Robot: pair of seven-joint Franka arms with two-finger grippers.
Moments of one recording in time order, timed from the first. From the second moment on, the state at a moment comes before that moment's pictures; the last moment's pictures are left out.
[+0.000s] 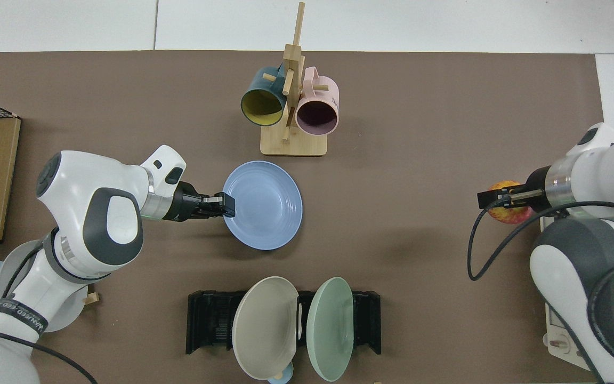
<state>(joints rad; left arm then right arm) 0.06 0.19 -0.32 -2.09 -0.72 2.20 0.16 0.14 -0.09 -0.07 -2.01 0.02 1.97 -0.02</state>
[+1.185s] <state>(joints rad) -0.02 0.18 -0.29 -2.08 -0.38 2.28 0.05 0.40 -0.07 -0.07 -2.01 0.07 2.01 0.36</state>
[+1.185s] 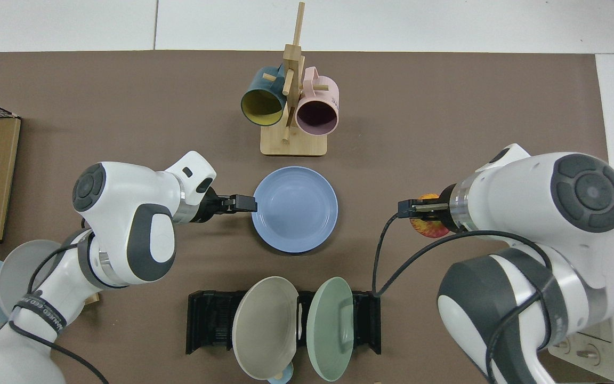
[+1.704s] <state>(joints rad) 0.00 0.08 -0.16 -1.82 -0.03 1.78 -0.04 0.58 -0.04 -0.06 -2.02 0.07 2.12 0.67</state>
